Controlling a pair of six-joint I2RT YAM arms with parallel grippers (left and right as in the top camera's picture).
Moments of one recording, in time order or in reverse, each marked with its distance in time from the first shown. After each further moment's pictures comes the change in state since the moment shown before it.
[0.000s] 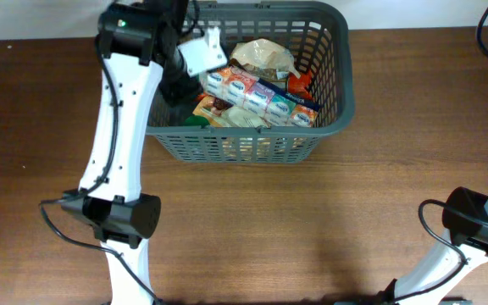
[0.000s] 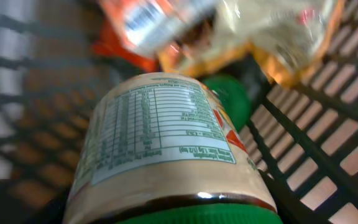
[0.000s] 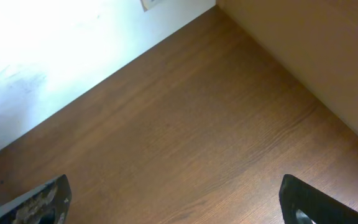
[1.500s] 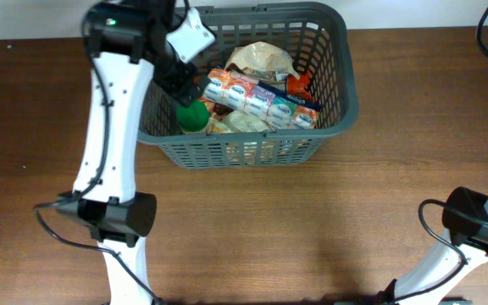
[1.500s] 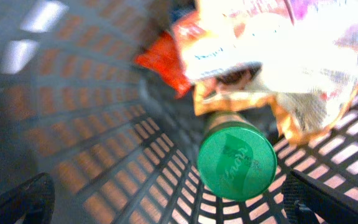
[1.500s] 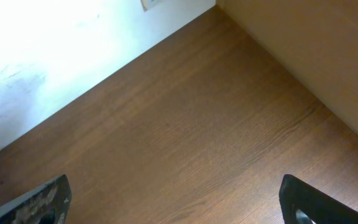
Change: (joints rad) left arm 0.035 0.001 0.067 0.044 0.040 -0.328; right arm 0.000 0.000 0.000 0.000 0.000 0.000
